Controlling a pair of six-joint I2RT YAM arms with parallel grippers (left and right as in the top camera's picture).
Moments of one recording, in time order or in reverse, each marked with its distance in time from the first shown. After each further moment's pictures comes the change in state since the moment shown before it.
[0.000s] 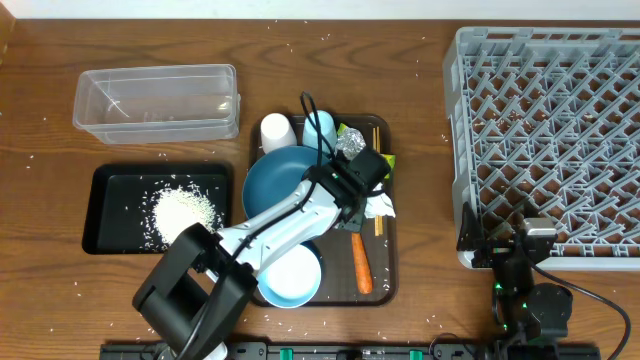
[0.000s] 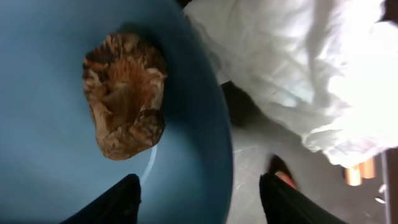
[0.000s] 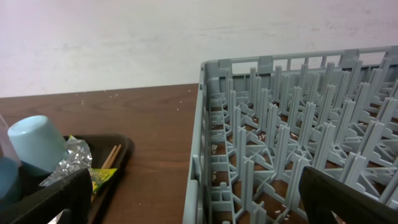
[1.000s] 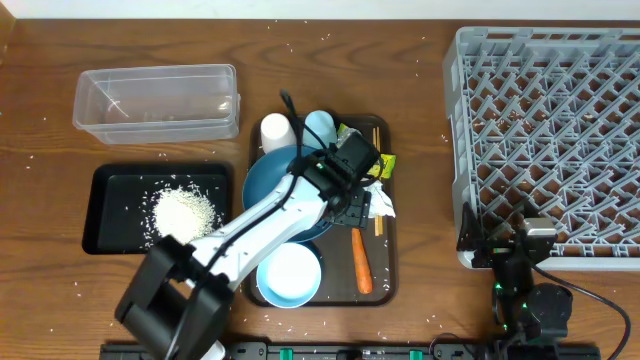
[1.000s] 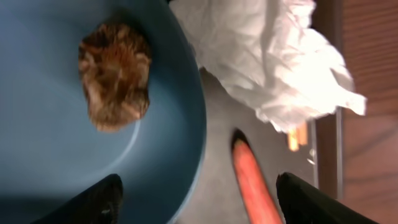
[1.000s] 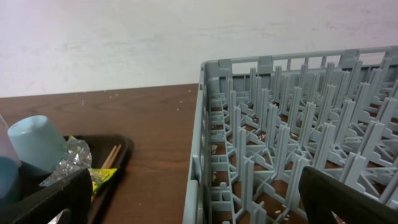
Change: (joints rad) left arm 0.049 -0.063 0.053 -0.078 0.148 -0.011; right arm 0.000 0.000 0.000 0.000 0.000 0.000
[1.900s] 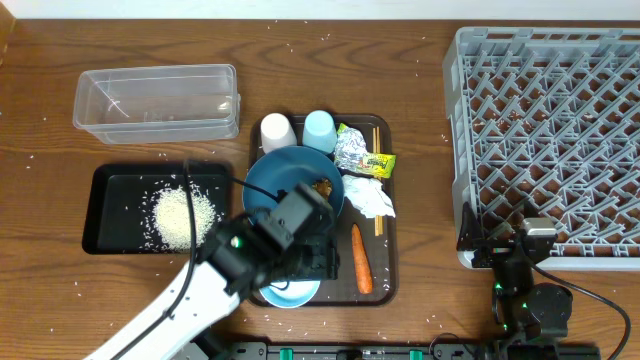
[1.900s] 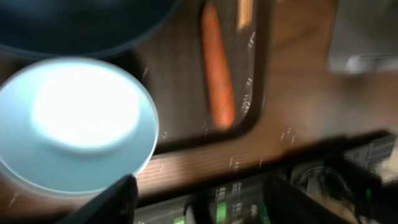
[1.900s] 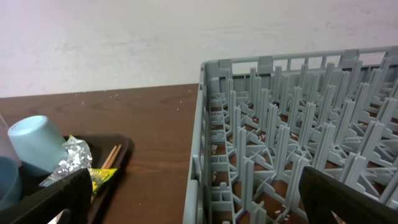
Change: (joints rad) left arm -0.043 -0.563 -0.208 -0.232 0.219 -0.271; right arm 0.000 0.000 0.000 0.000 0.000 0.000
